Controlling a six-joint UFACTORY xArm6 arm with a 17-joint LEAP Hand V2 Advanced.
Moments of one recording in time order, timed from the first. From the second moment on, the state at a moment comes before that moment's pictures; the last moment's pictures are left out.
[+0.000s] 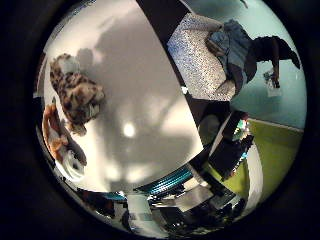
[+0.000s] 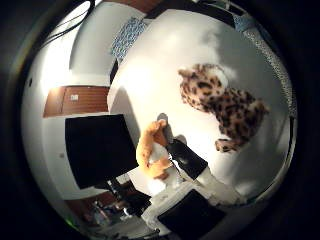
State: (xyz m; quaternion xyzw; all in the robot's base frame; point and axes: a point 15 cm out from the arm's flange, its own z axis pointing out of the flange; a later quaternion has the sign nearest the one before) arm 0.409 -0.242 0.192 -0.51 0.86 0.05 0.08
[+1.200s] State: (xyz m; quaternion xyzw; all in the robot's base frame) arm 0.402 -0.211 0.148 -0.54 0.84 0.08 0.04
